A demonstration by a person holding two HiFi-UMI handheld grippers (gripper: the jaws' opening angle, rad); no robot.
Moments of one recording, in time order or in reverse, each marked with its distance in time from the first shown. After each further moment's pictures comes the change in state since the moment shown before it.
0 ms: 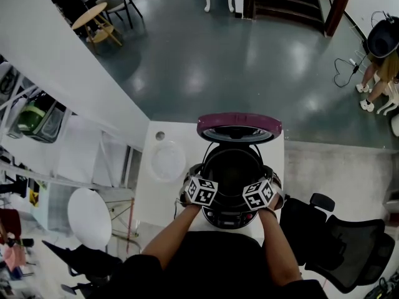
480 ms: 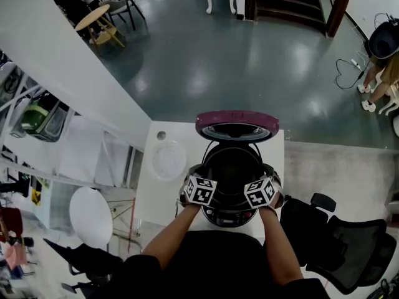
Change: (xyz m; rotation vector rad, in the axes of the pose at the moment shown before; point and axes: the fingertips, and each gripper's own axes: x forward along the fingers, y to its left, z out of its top) left arm -0.016 -0.003 0.010 -0.055 -0.023 -0.010; right arm -0.009 -0.005 0.006 0.057 -0.044 0.021
